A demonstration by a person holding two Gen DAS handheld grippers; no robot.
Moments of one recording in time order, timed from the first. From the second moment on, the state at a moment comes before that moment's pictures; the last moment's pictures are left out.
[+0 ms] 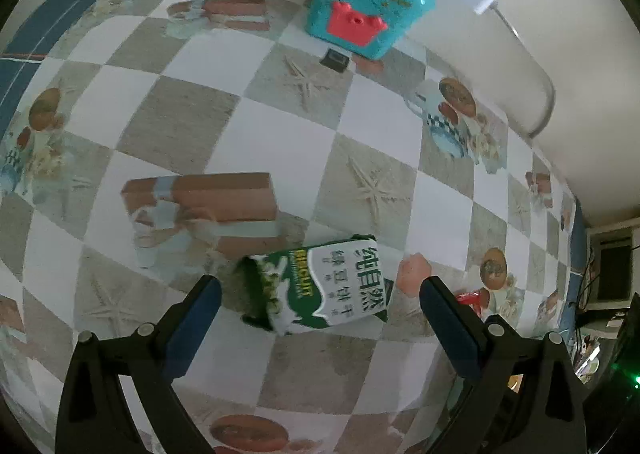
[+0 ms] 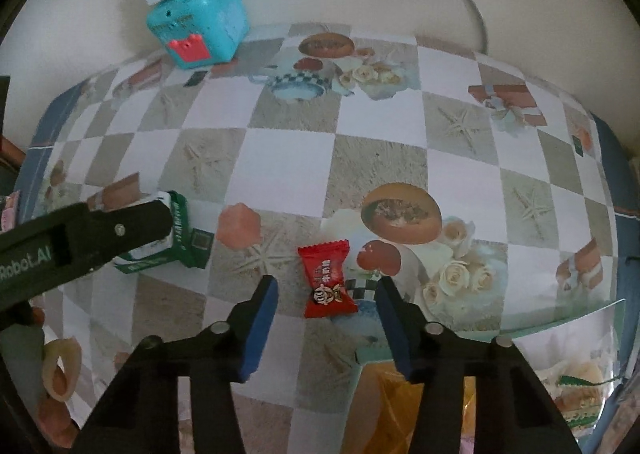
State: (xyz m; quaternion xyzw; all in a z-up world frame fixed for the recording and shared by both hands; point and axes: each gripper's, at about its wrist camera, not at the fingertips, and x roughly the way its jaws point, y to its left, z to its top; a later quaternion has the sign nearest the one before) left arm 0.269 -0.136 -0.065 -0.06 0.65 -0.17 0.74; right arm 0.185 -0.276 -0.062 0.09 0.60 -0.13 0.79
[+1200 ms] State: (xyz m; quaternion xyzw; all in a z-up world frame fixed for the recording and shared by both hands) left arm 0.178 -0.053 -0.036 -0.13 0.60 -0.10 0.78; right arm 0.112 -0.221 0.012 0.13 0.52 -0.11 0.84
